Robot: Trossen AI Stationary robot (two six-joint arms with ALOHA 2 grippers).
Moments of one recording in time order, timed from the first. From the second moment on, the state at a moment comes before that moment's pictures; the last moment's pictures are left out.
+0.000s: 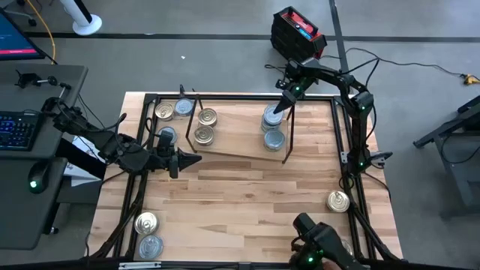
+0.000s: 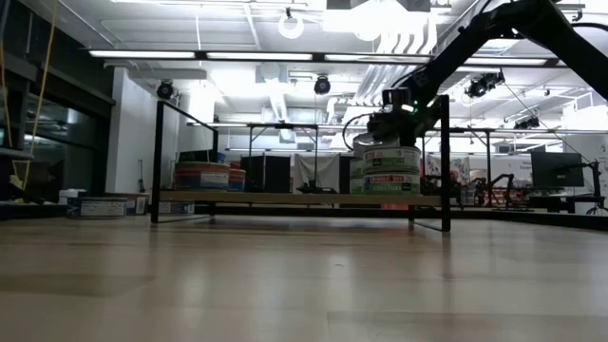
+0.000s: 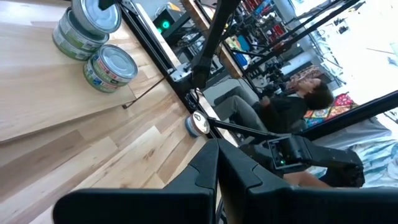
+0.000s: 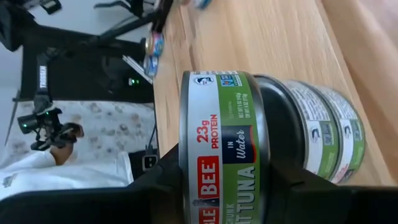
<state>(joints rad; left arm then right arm) -0.51 0.93 0.95 -0.34 -0.66 -1.11 -0.97 2.09 1.62 -1.32 -1.11 -0.50</state>
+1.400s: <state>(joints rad) -0.51 0.93 0.95 -0.37 -0.60 -1.10 -0.86 2.09 1.75 -1.27 -0.82 -0.45</state>
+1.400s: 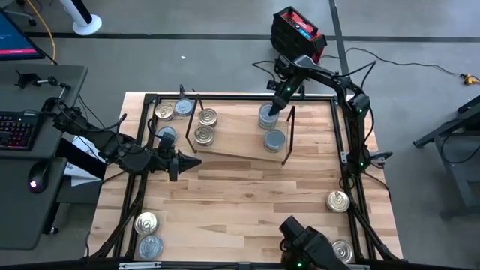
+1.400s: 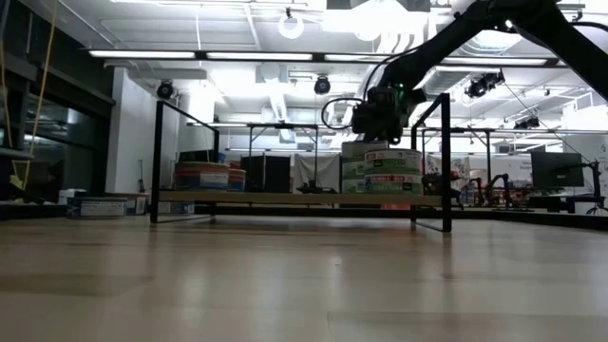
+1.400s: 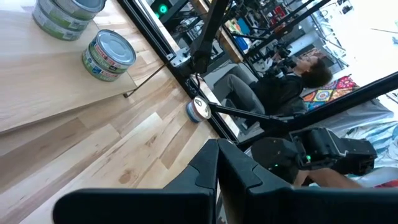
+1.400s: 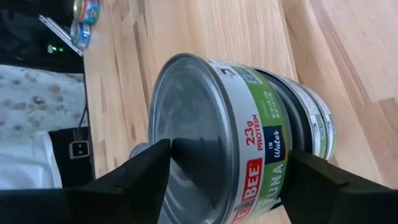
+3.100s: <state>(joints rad) -0.51 0.93 0.95 -0.39 -0.51 -1.10 -0.72 2.09 1.92 -1.35 -0.52 -0.34</state>
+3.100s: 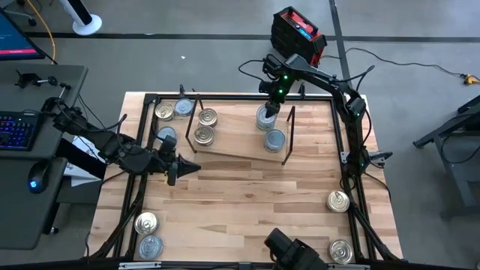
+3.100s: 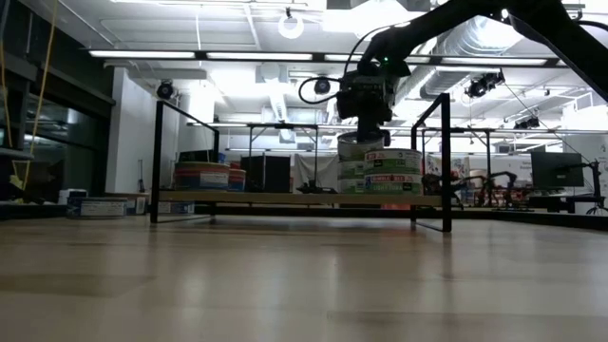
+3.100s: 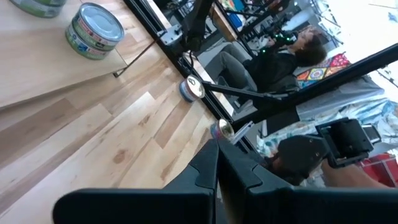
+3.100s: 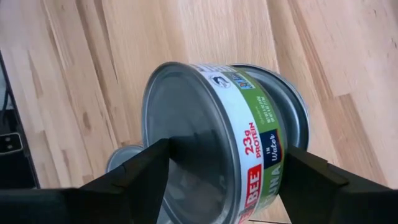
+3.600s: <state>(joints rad) -0.51 0.93 0.95 -0.42 -0.50 -1.08 -0.72 2.09 1.92 -1.36 -0.48 -0.30</state>
